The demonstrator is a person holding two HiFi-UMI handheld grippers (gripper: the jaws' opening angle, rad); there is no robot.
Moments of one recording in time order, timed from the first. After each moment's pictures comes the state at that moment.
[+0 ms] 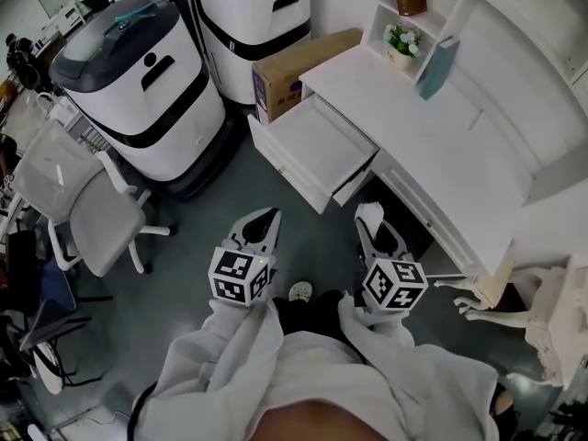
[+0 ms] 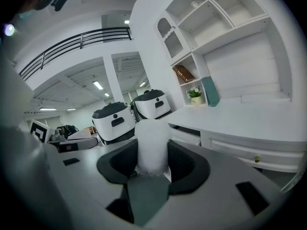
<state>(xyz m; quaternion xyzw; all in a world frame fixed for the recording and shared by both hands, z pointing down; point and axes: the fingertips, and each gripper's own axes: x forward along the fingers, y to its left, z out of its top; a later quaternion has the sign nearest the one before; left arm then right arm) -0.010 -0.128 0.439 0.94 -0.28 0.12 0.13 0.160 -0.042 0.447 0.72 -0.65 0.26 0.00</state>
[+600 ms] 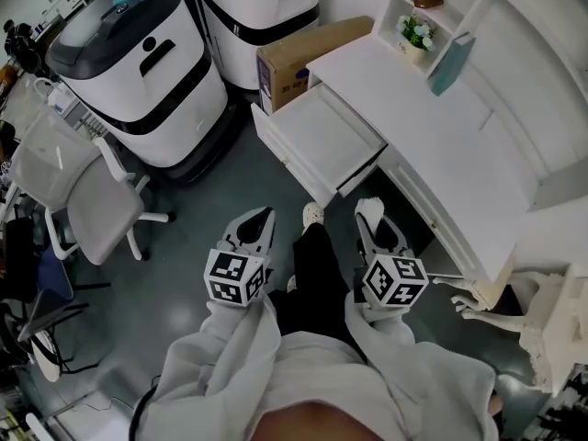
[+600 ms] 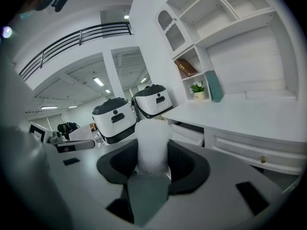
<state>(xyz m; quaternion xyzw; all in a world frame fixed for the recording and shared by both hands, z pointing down) -0.023 -0.141 0.462 0.93 -0.31 0.14 0.16 0.163 -0.063 0.466 0.70 -0.65 0.28 0.02</state>
